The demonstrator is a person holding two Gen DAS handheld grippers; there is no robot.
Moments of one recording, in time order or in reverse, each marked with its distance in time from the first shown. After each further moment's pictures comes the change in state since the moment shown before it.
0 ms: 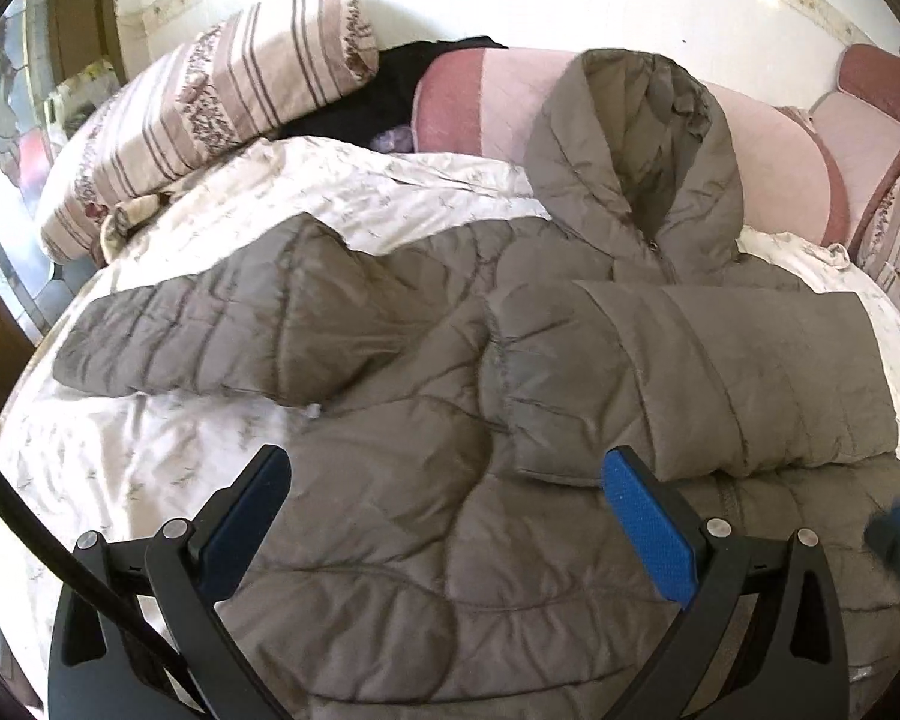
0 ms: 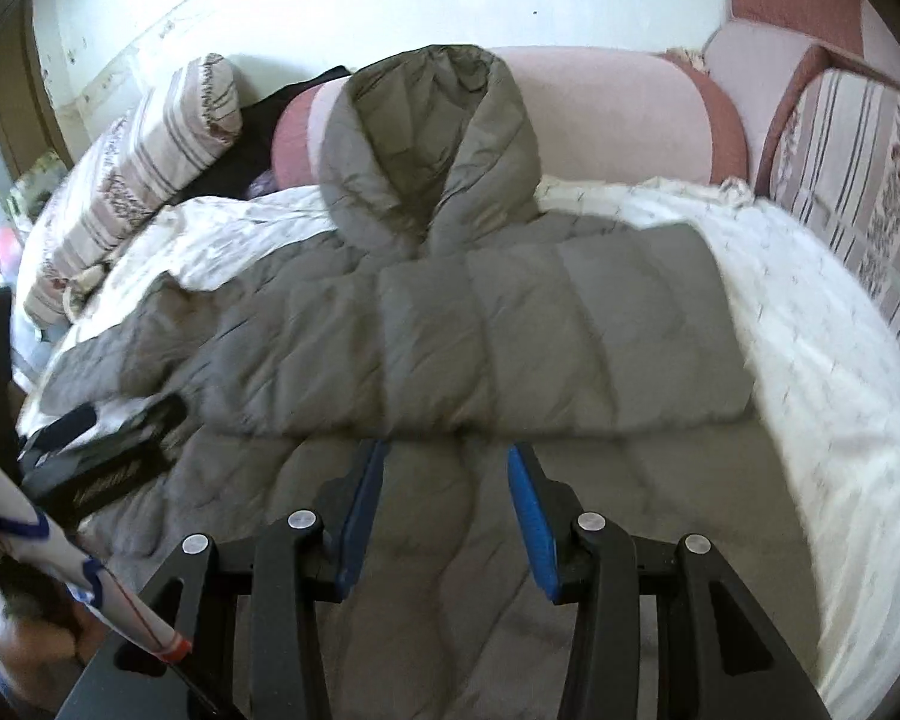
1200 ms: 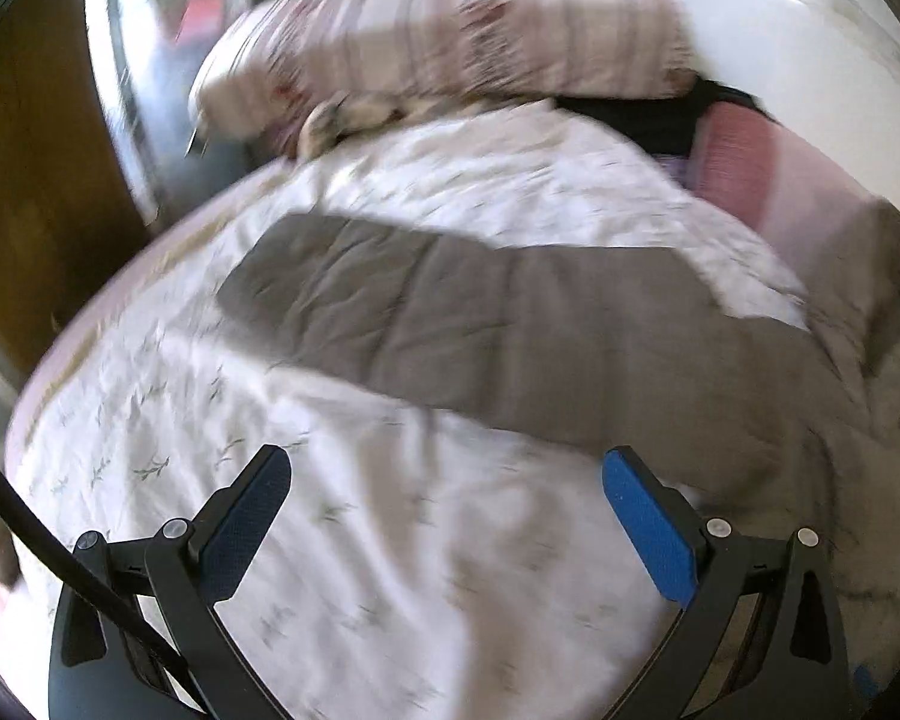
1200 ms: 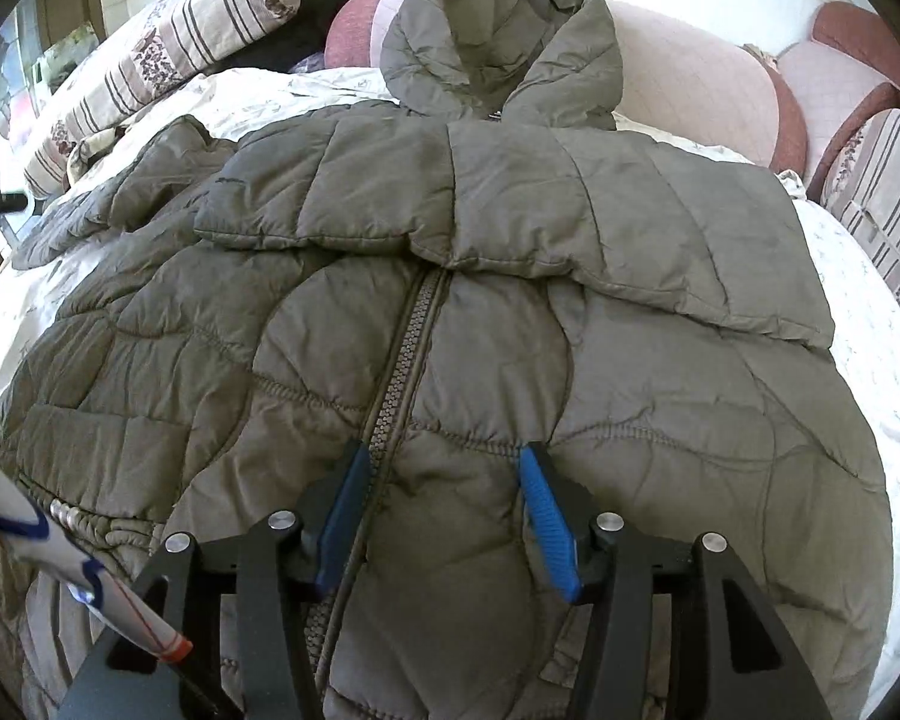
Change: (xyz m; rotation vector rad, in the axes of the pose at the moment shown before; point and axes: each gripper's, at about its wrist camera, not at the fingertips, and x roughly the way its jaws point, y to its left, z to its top) left arm 0.034 0.252 0.014 -0.381 0.104 0.167; right arm 0.065 0.036 -0.061 -0.200 0.117 -0.049
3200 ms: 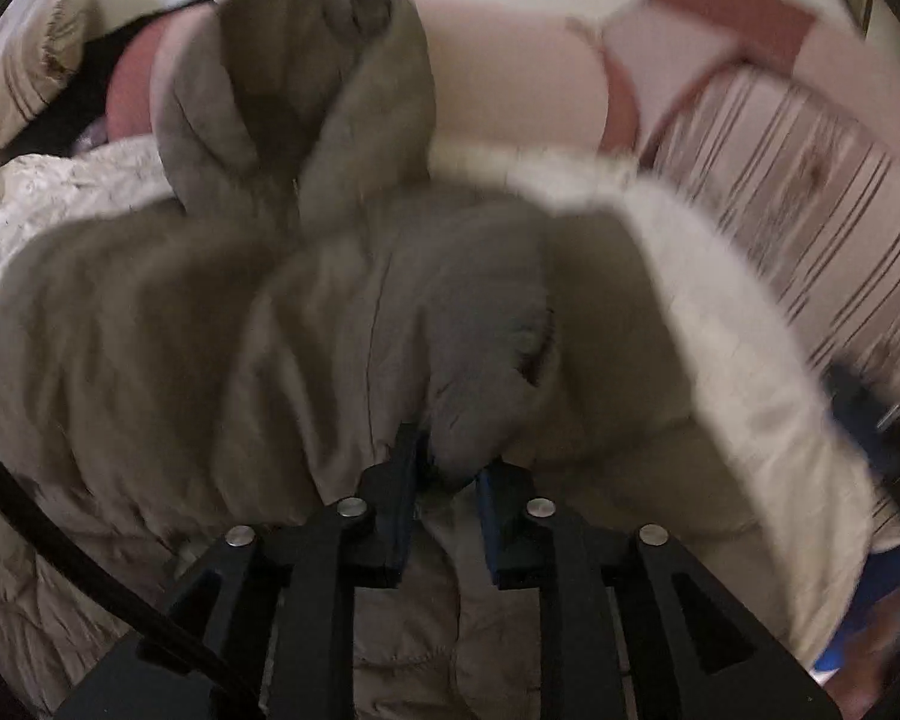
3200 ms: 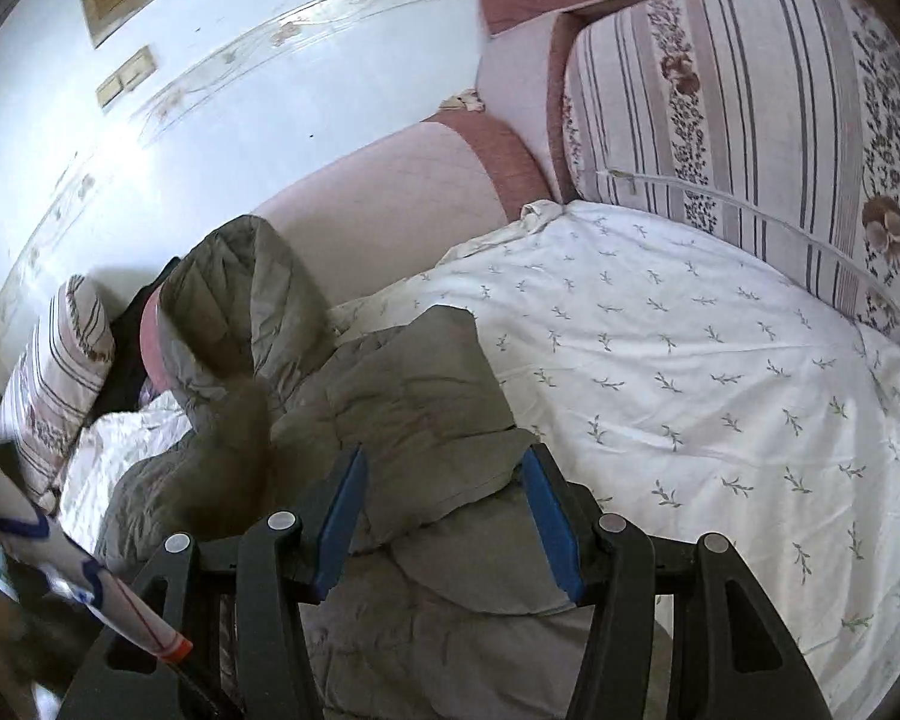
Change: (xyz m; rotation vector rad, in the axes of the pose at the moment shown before) left arm -0.081 -0.387 -0.178 0.627 0.146 -0.577; right arm -0.112 -0.205 0.017 0.622 -0.348 -0.096
